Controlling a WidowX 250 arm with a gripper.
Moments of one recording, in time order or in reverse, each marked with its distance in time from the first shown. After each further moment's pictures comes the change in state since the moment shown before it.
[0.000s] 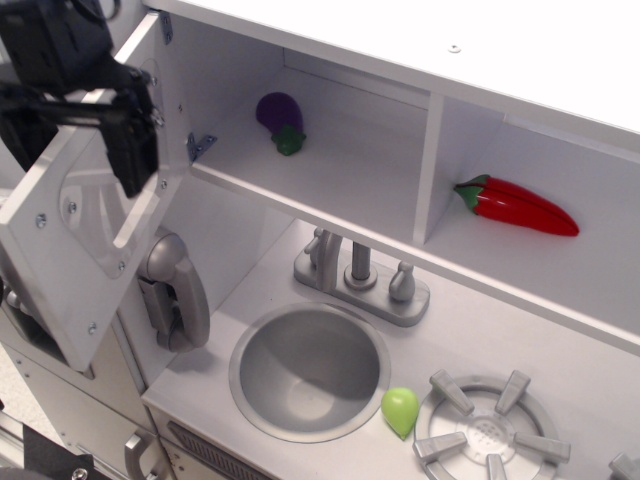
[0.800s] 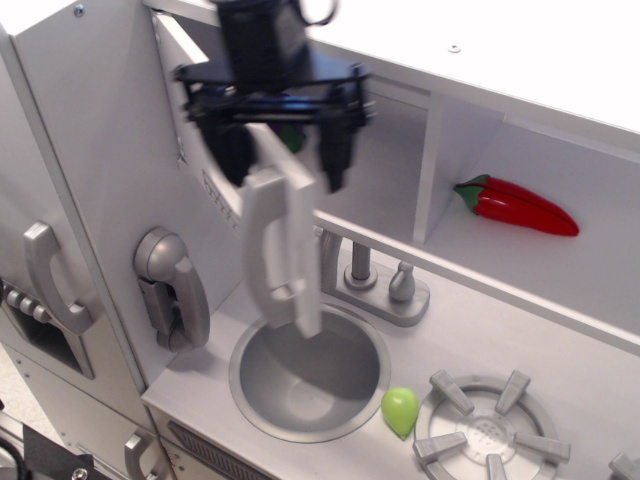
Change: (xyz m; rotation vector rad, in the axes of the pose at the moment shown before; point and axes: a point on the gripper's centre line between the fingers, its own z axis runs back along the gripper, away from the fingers) arm 0.017 -0.114 0.004 -0.061 -0.020 -0.004
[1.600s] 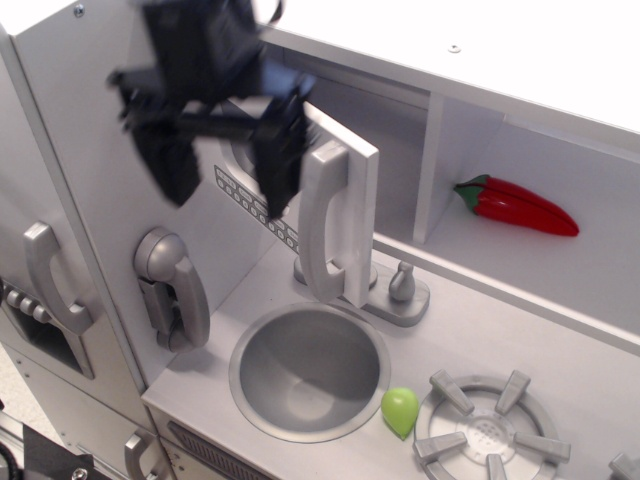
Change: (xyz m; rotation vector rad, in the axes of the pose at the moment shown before) arm -0.029 0.046 -0.001 0.043 0.021 -0.058
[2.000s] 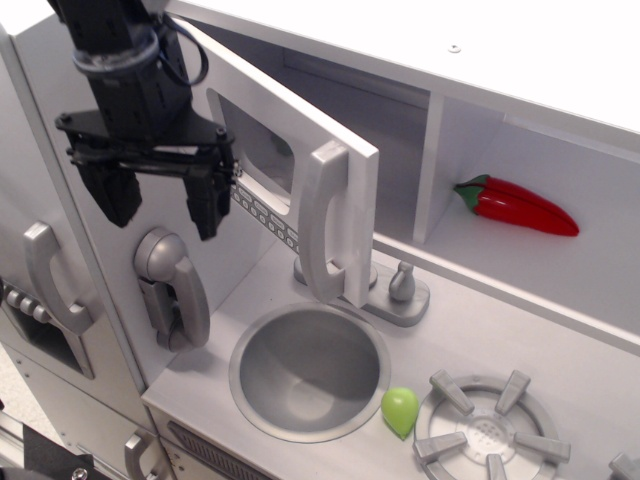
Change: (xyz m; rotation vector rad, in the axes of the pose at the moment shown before) arm 0.015 0.038 -0.033 0.056 -0.013 0.039
